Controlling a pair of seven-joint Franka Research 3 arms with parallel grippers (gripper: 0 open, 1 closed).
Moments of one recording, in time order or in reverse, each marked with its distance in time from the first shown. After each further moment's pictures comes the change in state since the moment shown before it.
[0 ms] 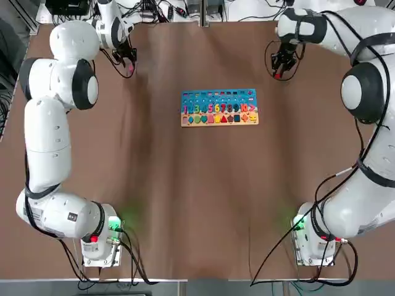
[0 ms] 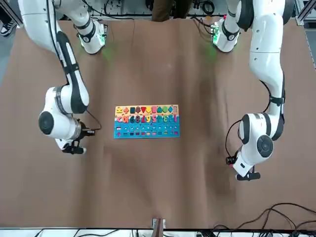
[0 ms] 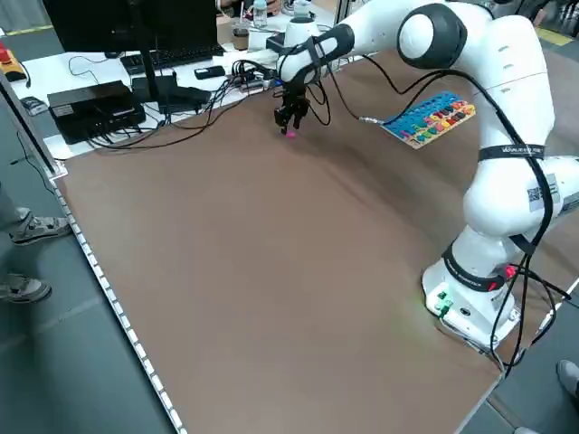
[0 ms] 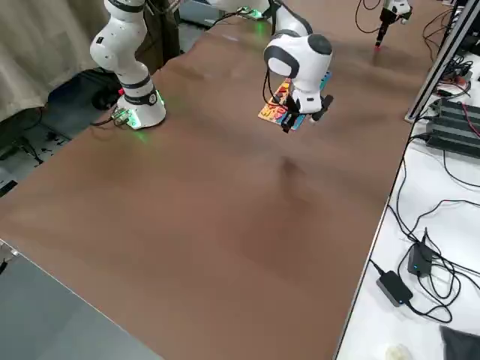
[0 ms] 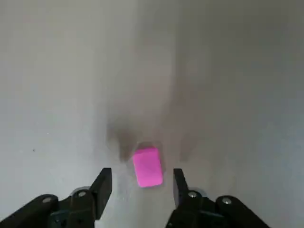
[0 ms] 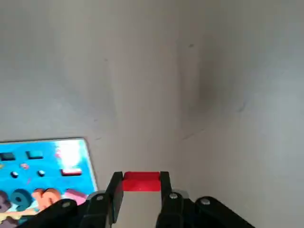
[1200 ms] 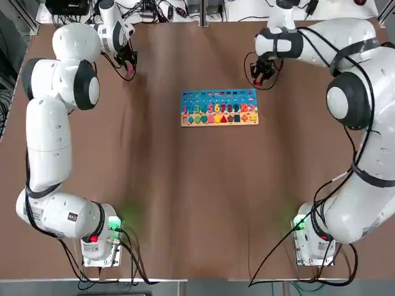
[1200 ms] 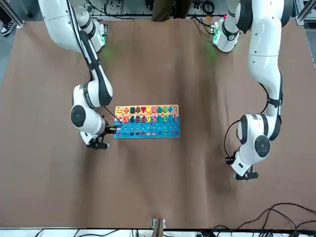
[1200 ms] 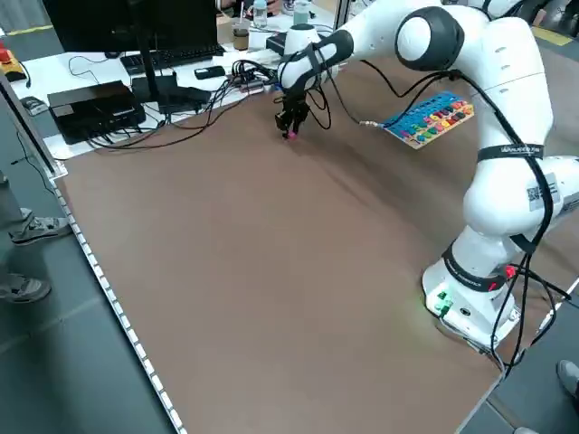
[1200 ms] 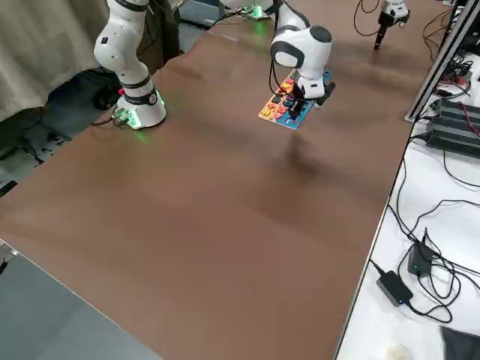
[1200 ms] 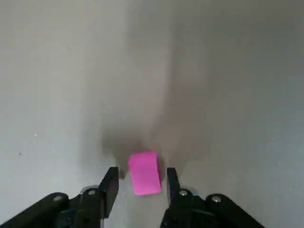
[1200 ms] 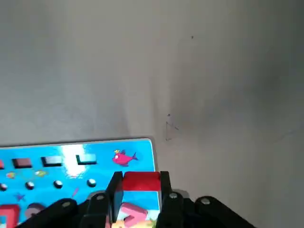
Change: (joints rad) left arm 0.000 0.020 -0.001 -0.008 -0.011 0.035 0.000; right arm 0.145 0.066 0.010 -0.036 0.036 0.162 0.118
